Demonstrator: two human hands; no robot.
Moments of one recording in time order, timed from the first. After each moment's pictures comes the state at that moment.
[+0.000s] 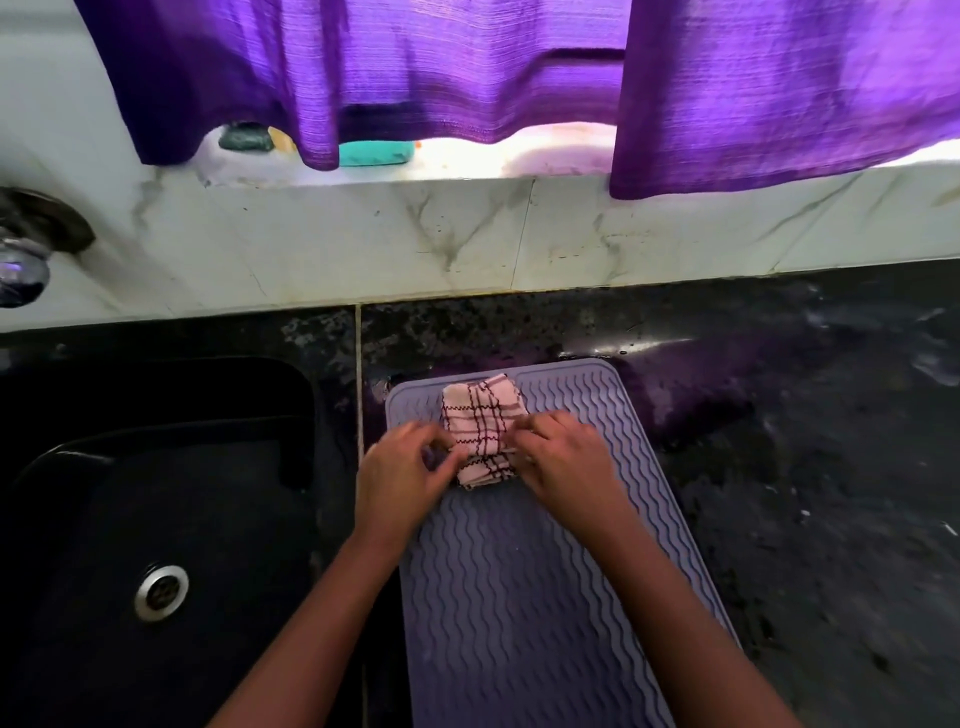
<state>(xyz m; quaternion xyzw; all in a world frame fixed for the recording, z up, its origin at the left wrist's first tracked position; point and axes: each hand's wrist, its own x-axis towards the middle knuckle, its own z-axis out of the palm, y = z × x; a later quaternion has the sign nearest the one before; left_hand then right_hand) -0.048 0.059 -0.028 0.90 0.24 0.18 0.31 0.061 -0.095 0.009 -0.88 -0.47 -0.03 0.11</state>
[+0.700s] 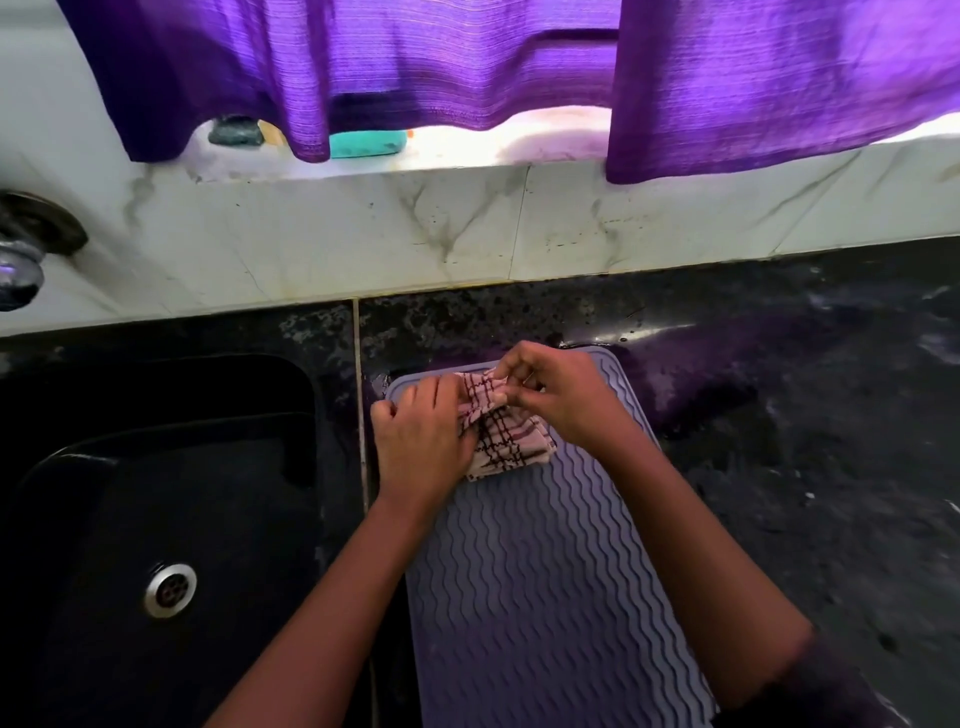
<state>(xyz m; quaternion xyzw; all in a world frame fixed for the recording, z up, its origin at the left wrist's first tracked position) -0.017 0.049 -0.011 0.95 0.25 0.17 0.05 0.104 -0.064 0.039 -0.81 -0.41 0.18 0.37</state>
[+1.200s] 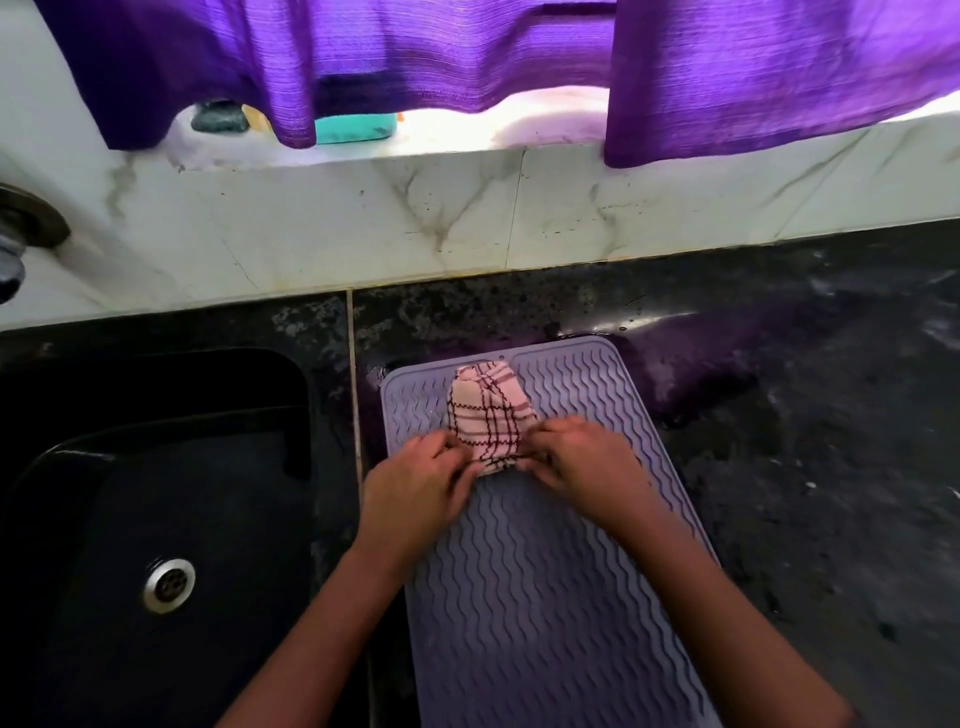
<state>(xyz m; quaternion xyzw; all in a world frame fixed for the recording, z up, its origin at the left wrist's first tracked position) -0.060 0.040 -0.025 0.97 0.14 0.12 0.15 0.072 -0.116 0.004 -0.87 -0.48 0.08 0.09</state>
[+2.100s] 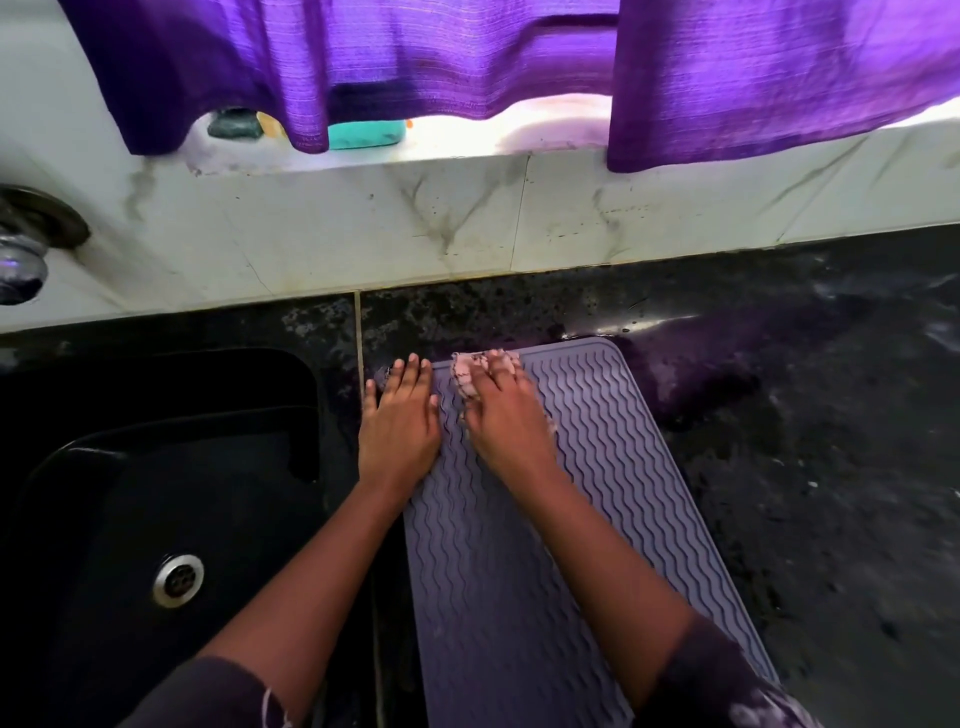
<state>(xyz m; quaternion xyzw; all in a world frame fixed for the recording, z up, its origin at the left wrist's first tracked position) -0.015 0.089 -0.061 0.95 0.27 0.06 0.13 0.056 -0.028 -0.027 -0.92 -0.35 0.04 0.20</state>
